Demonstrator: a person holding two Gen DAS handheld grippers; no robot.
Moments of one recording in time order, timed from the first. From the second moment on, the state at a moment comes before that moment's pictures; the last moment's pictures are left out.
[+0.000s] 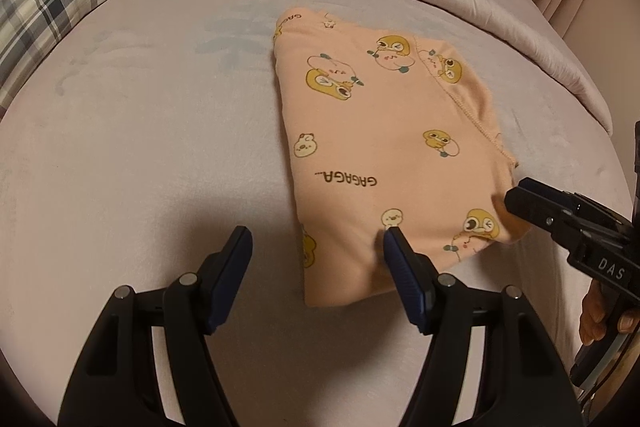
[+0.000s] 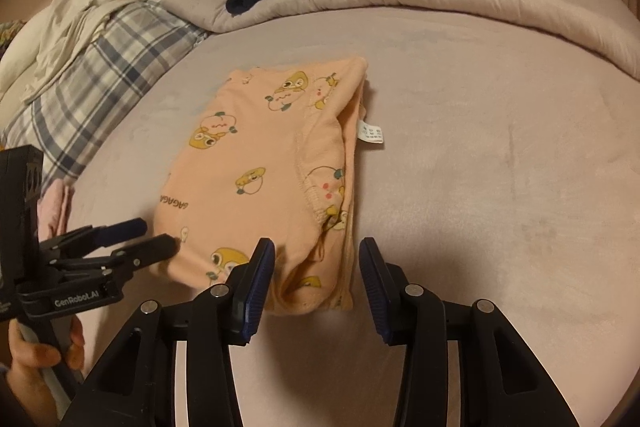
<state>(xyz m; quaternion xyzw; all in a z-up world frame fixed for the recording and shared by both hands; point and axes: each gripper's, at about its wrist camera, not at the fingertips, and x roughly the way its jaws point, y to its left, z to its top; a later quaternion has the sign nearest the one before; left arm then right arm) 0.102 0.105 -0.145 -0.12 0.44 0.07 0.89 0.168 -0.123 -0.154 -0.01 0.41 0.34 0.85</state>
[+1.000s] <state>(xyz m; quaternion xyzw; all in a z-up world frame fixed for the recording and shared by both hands) 0.105 0.115 -0.153 -0.10 0.44 0.08 0.89 0.171 -0.112 -0.161 -0.02 0.42 0.34 0.84</state>
